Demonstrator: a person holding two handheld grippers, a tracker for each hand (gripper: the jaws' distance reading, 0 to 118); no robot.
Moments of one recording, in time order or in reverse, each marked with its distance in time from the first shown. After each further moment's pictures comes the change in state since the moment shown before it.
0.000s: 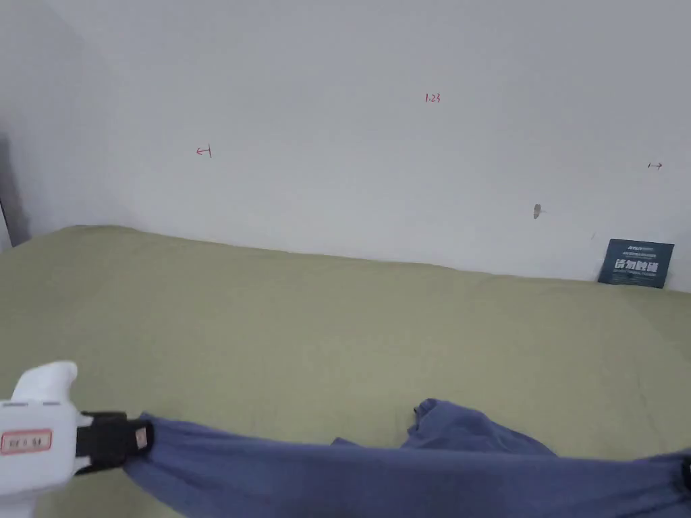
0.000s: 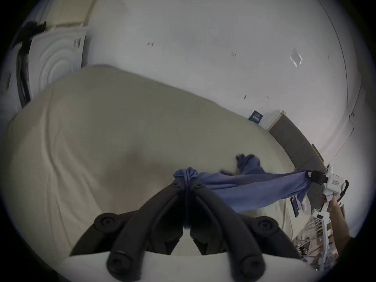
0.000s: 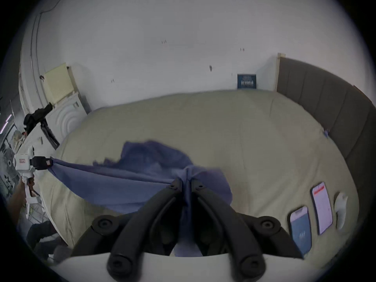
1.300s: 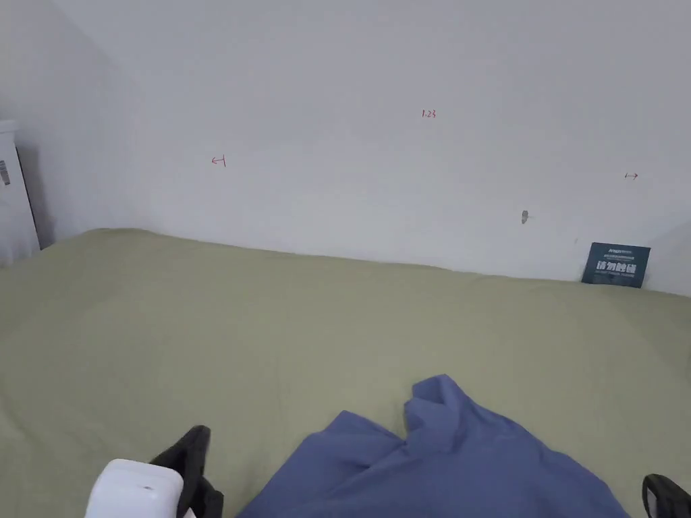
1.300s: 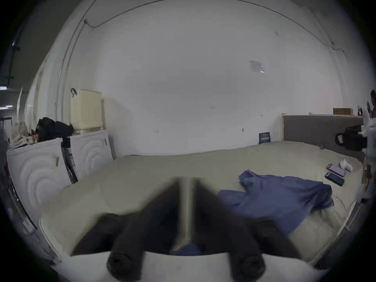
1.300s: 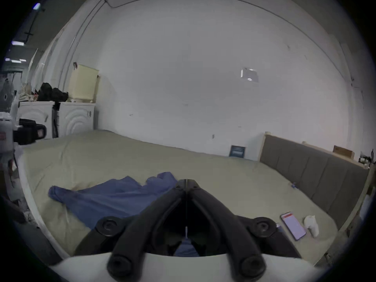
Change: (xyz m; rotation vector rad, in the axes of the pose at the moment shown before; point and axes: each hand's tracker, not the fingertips) left arm 0.147 -0.159 0.114 0.621 0.286 -0.452; right arm -0.140 -0.125 0.143 0.539 -0.142 0.297
